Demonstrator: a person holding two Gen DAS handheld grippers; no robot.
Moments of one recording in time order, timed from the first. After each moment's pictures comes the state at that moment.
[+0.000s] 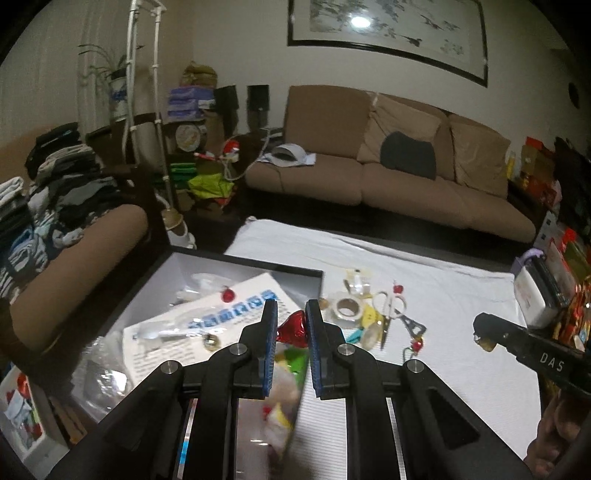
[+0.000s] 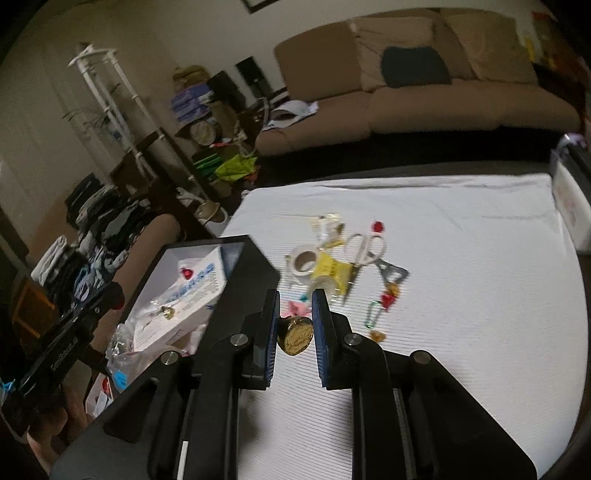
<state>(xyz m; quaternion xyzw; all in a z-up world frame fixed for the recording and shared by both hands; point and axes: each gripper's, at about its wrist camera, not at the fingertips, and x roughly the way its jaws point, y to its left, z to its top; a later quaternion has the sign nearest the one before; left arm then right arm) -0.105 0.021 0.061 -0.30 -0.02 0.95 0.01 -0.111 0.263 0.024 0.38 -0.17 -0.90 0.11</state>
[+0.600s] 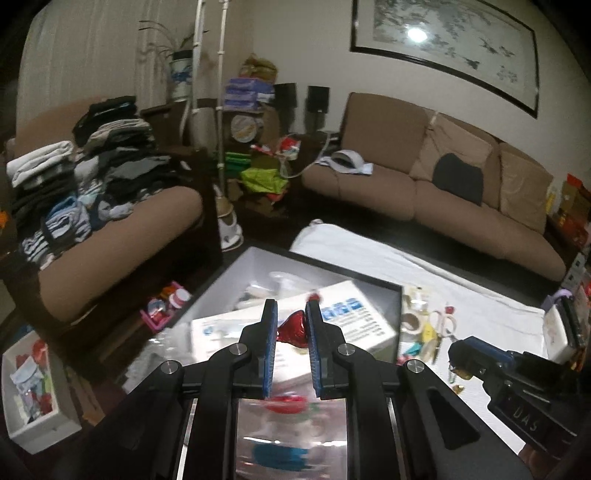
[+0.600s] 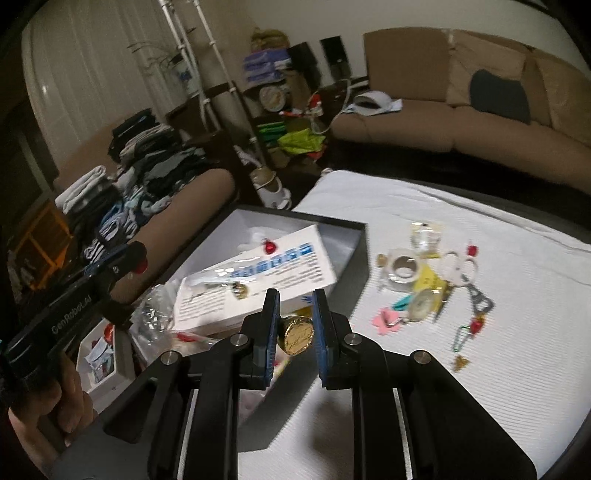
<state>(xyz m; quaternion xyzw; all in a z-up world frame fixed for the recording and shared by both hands) -0.103 -0.072 0.058 -0.30 -0.06 0.95 -0.08 -0.125 0.125 0.032 0.39 -0.07 -0.90 0.21</state>
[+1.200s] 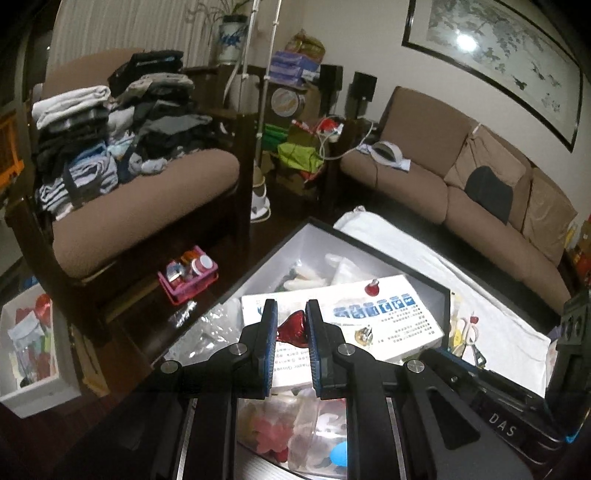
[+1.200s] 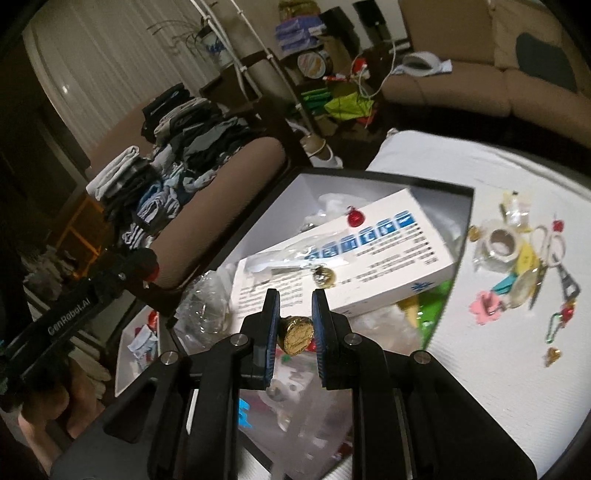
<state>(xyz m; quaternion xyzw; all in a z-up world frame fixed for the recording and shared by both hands) -0.107 -0.141 0.029 -0.35 -0.13 0.92 -0.12 -0.152 0.053 -0.007 0.43 -0.12 -0.85 0.29</state>
